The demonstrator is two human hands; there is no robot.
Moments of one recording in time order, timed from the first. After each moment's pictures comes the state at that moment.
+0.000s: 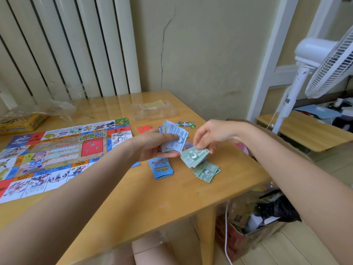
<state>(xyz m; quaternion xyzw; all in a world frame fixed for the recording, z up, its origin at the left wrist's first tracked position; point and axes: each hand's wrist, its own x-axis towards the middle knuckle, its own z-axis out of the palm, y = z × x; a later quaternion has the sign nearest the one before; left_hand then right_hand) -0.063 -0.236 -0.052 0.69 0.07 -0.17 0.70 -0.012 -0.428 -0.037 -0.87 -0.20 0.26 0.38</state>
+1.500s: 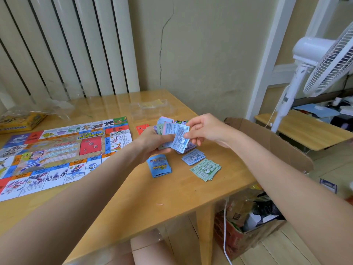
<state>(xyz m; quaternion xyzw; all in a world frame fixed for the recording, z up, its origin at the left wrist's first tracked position) -0.066 -0.240 -0.062 0.74 0.05 -0.06 0.67 -0.023 -0.410 -0.047 -0.81 -0.17 0.13 0.54</state>
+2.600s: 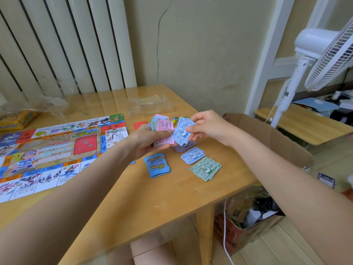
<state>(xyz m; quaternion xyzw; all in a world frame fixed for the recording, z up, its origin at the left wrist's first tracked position) -0.048 -0.232 -0.067 0.69 0.07 -0.09 0.72 -0.006 -0.414 -0.057 -0.80 -0.16 0.11 0.57</state>
